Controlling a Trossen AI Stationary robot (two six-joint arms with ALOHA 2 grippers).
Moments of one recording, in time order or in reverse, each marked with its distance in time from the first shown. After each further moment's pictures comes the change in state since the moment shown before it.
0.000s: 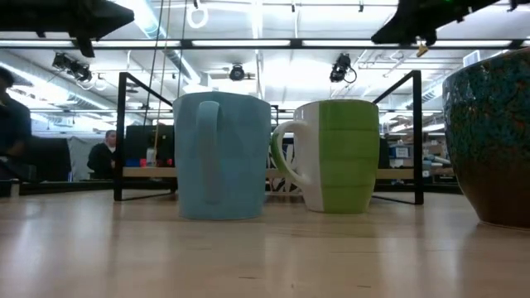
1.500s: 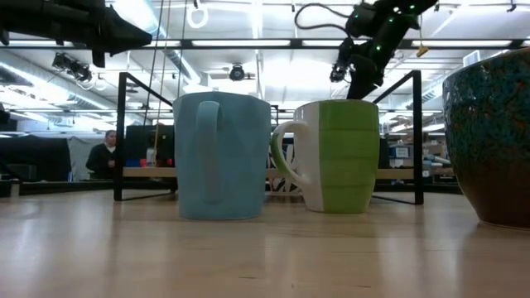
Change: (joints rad) left arm 0.204 0.197 0.056 -0.063 0.123 -0.053; right arm -0.567 0.733 0.643 -0.698 -0.605 -0.215
